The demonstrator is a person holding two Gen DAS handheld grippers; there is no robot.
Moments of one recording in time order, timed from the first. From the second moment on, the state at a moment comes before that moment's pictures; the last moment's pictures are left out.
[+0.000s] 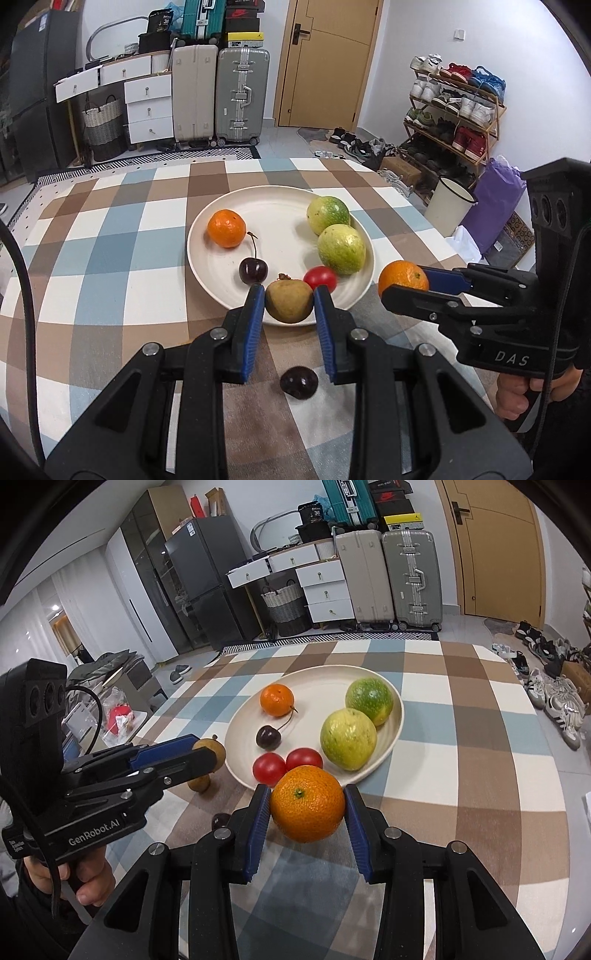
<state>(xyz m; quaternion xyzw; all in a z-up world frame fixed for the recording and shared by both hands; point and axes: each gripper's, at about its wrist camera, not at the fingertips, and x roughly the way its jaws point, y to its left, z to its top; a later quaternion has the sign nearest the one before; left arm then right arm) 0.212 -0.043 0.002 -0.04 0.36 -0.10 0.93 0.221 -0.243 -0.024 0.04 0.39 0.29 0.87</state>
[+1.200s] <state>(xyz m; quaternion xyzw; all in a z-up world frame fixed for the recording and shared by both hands) 0.276 -0.020 -0.022 -0.03 0.37 -0.05 0.93 0.290 -0.196 -0.025 0.03 0.38 0.29 0.88</state>
